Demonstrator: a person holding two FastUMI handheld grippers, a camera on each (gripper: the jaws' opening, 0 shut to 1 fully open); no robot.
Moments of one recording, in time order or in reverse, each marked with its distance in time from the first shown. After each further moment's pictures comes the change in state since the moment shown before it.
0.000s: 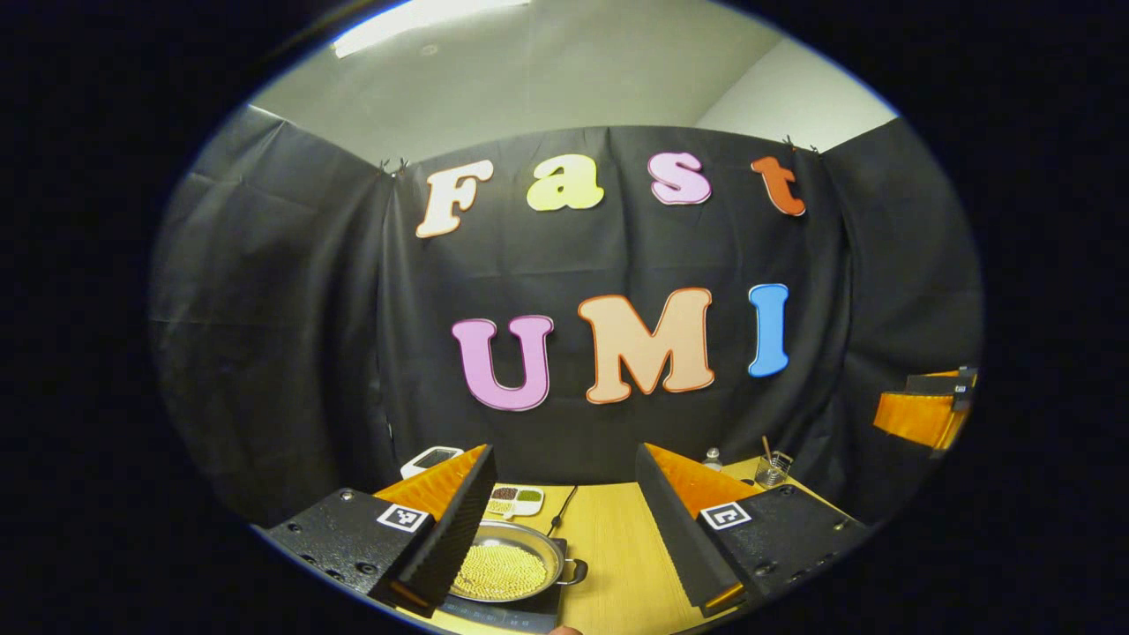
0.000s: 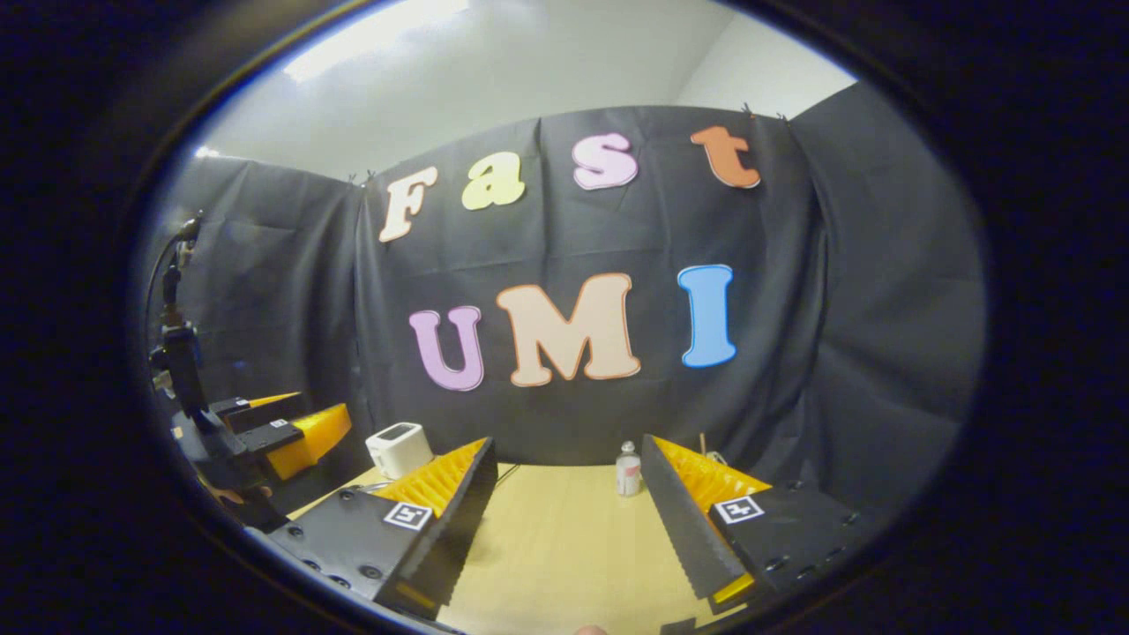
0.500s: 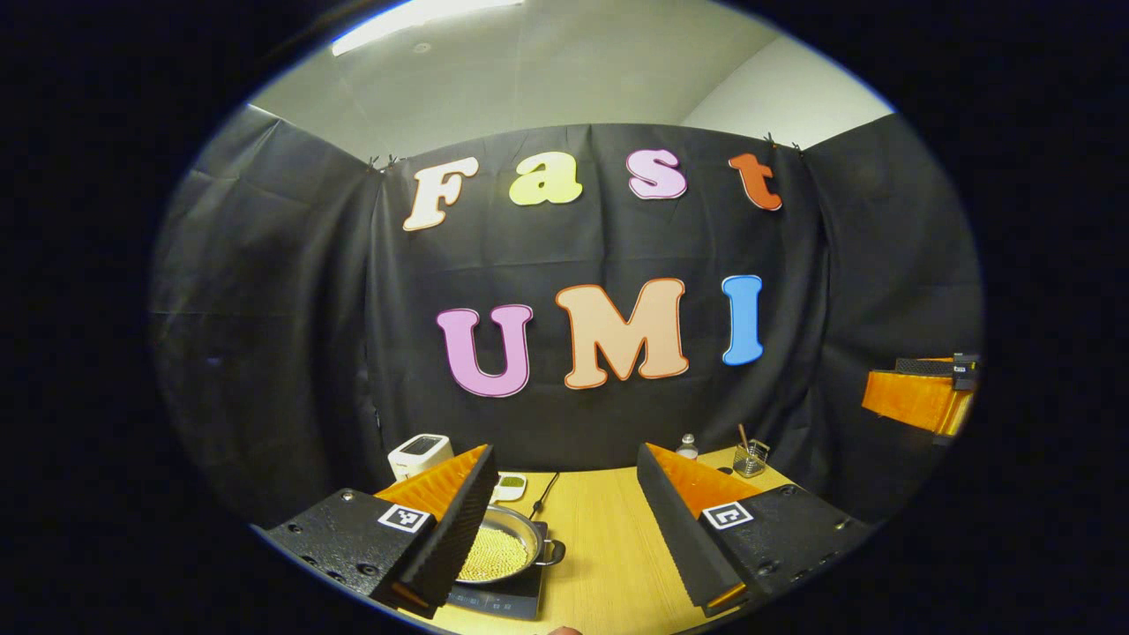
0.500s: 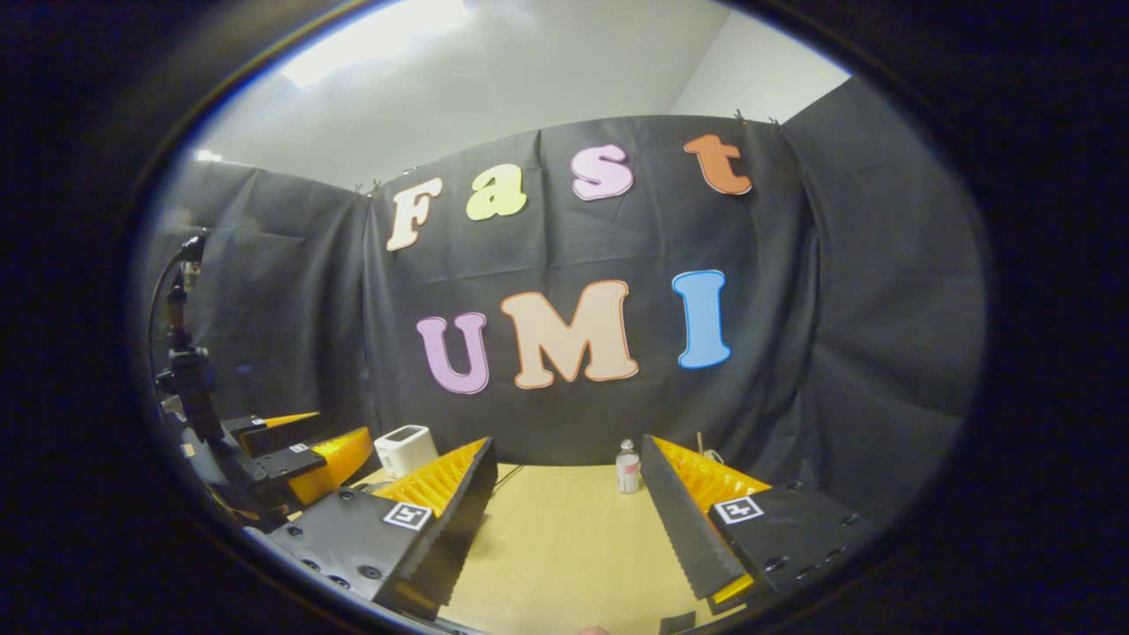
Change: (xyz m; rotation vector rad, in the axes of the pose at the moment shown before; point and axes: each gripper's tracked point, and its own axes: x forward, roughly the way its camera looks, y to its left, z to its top) left arm -0.034 -0.021 -0.027 -0.008 0.065 -0.041; right arm -0.034 -0.001 -0.007 0.024 -0.006 0.016
